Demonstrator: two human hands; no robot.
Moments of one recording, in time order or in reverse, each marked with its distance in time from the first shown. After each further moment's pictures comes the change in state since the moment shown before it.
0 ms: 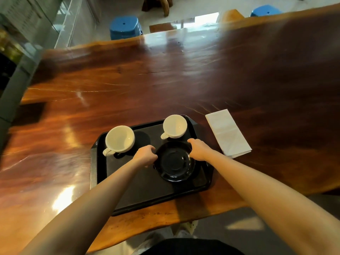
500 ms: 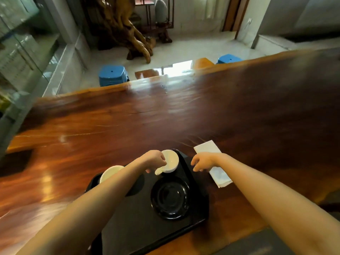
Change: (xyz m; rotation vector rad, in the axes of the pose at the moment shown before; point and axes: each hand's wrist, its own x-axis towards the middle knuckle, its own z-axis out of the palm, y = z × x) left_hand -0.011 0.101 -0.072 0.410 -0.116 0.307; right_hand -0.033 -0.003 -0.098 0.016 -0.151 0.068
